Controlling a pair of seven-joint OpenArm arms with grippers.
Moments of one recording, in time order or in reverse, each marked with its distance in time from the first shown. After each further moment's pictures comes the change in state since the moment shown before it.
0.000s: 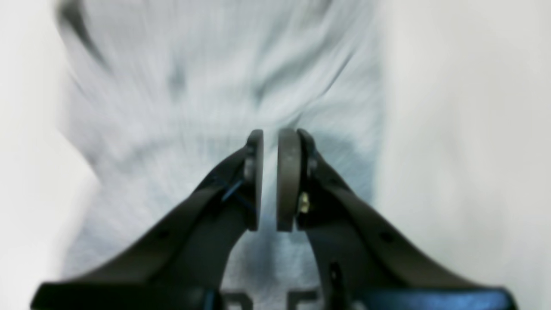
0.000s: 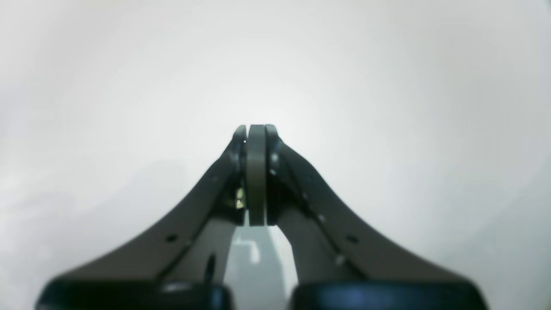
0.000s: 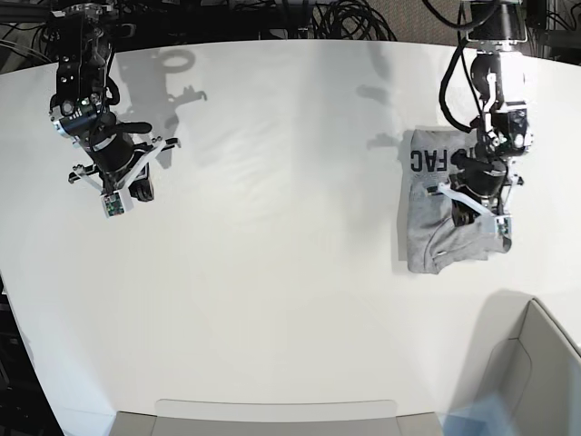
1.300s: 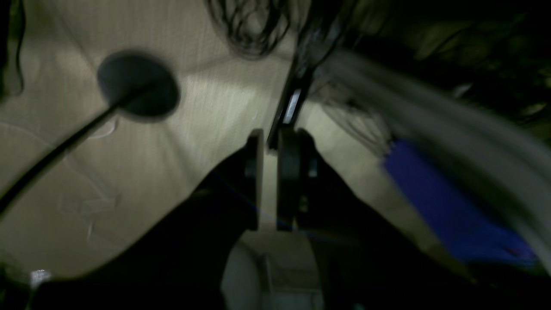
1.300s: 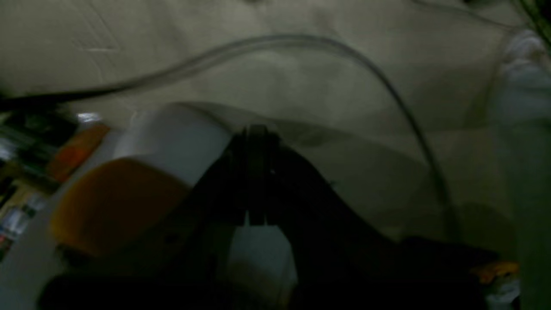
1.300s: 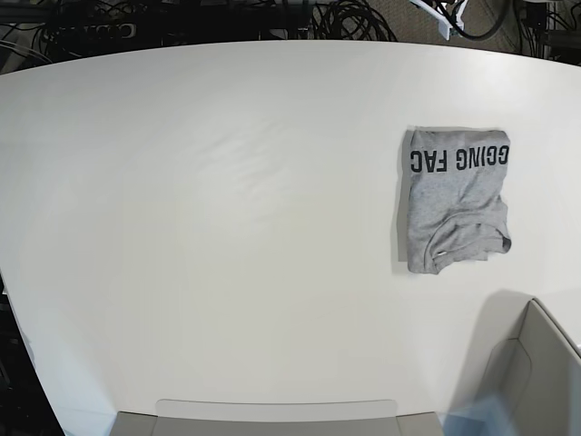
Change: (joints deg) left arm 39.6 7.5 1.7 -12.1 -2.6 0.0 5.3; right arm -32.8 10.0 -21.9 -37.0 9.8 -0.7 10.4
